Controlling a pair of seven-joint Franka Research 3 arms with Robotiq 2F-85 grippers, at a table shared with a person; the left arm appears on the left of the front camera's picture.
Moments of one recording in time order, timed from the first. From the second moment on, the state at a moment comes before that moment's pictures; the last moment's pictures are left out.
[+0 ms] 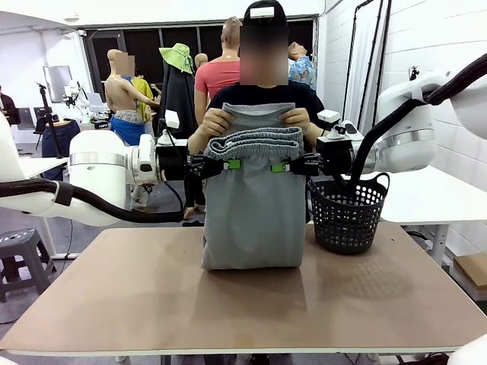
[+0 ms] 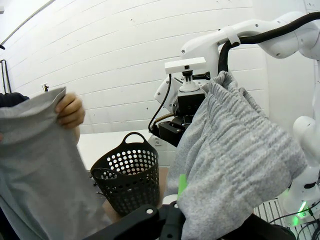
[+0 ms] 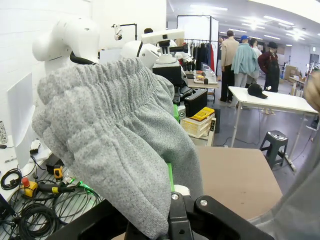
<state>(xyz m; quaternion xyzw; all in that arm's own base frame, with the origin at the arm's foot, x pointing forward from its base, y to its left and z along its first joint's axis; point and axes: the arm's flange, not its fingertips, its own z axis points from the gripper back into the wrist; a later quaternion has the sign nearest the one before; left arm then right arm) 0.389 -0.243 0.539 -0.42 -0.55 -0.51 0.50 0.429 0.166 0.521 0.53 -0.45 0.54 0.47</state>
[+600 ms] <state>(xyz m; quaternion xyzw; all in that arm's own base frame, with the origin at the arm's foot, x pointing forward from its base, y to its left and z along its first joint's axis) 0.389 -0.243 0.539 -0.42 -0.55 -0.51 0.50 0.429 0.166 0.521 0.53 -0.45 0.54 0.47</state>
